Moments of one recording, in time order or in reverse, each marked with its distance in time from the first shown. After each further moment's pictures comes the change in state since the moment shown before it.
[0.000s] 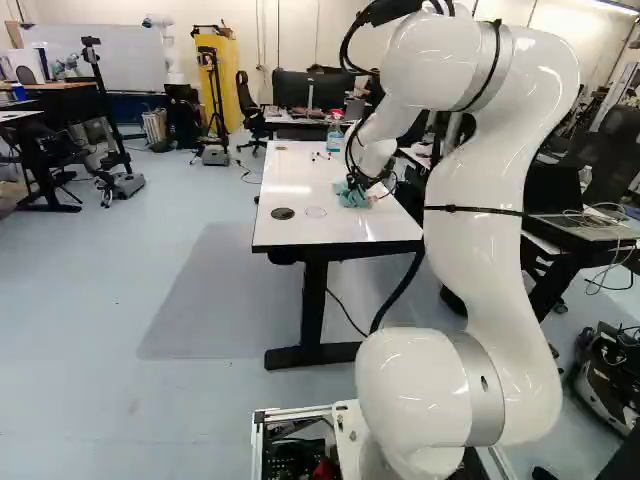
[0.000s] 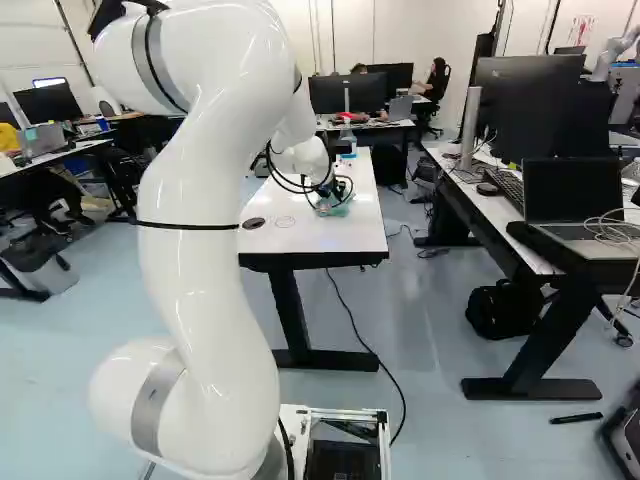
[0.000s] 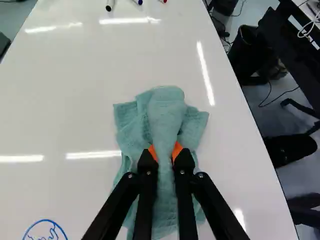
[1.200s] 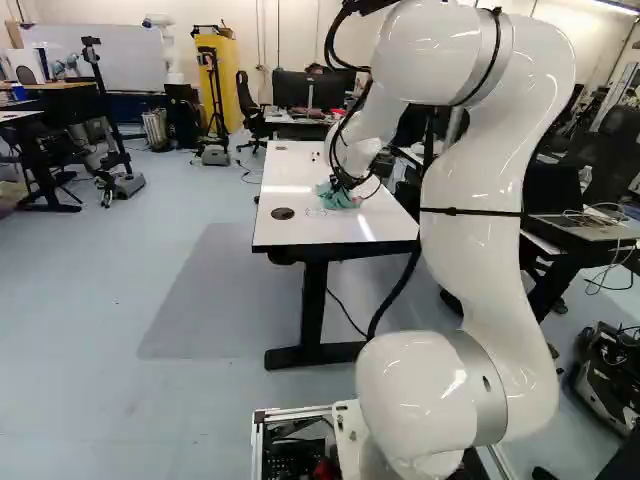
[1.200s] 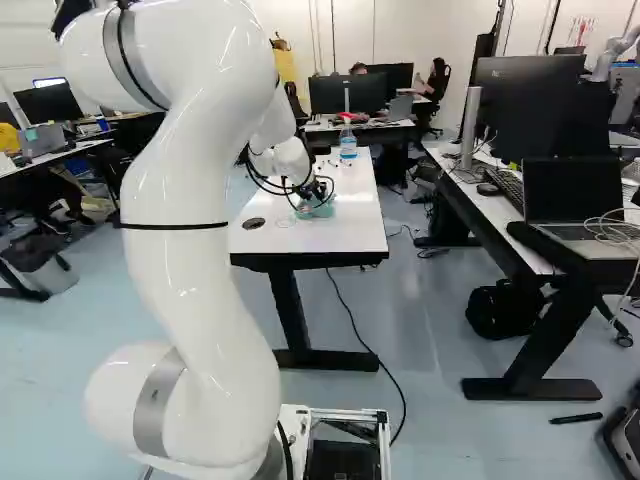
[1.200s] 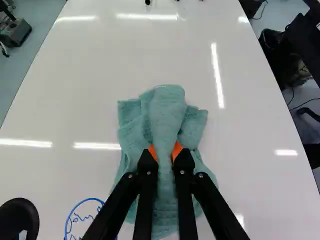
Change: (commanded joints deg) arm 4.9 4.4 5.8 0.0 0.0 0.0
